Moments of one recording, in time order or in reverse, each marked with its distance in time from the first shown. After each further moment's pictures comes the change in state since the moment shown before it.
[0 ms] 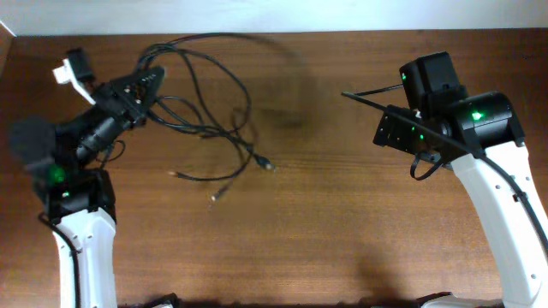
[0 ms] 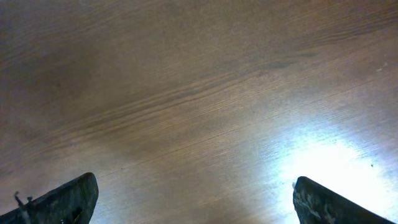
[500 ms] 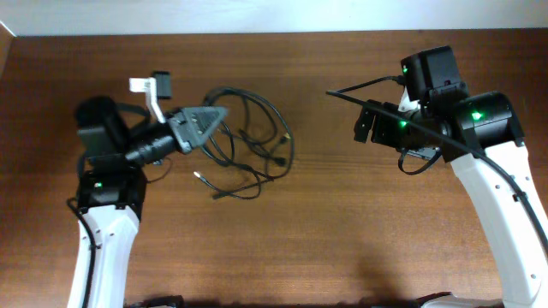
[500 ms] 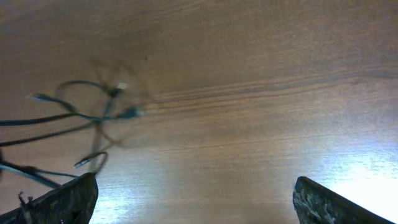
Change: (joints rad) left arm -0.255 0.002 0.001 -0.538 -0.038 0.656; right arm 0.000 0.000 0.000 0.113 -0.287 -0.100
